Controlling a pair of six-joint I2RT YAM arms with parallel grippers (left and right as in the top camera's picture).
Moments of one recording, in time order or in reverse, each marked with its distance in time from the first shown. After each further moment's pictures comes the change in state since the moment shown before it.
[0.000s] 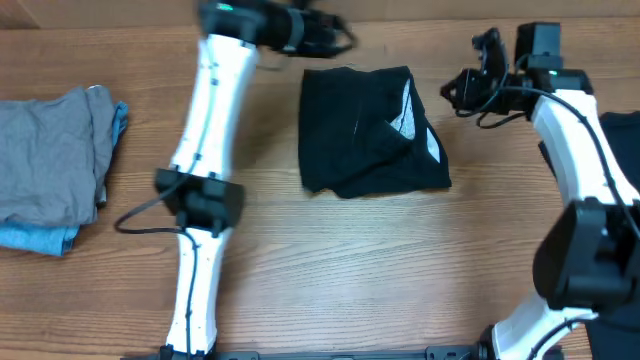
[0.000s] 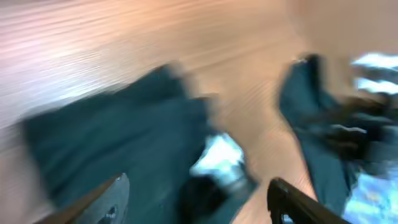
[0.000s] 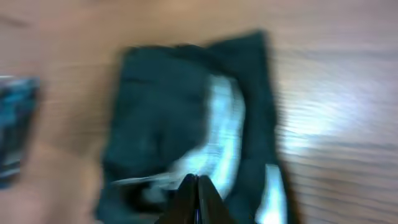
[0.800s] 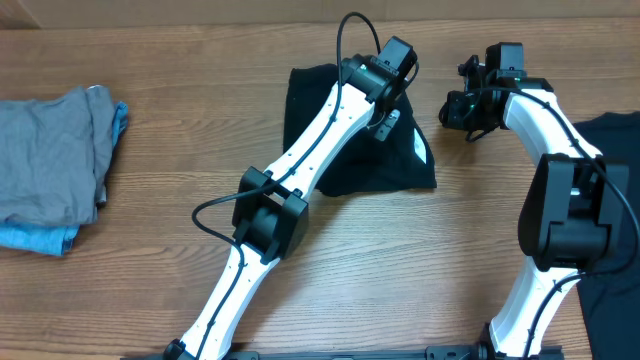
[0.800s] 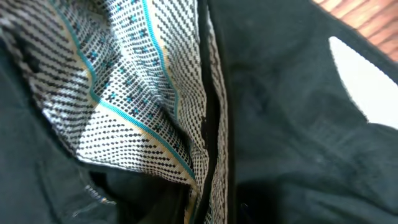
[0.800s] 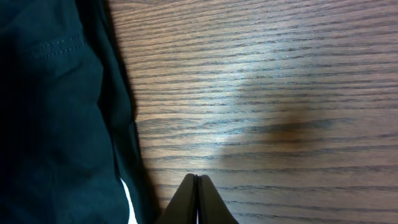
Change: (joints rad) left arm -0.407 0.023 -0.334 0.020 -0.749 0.089; right arm 0.021 0.239 -0.020 0.072 0.343 0.018
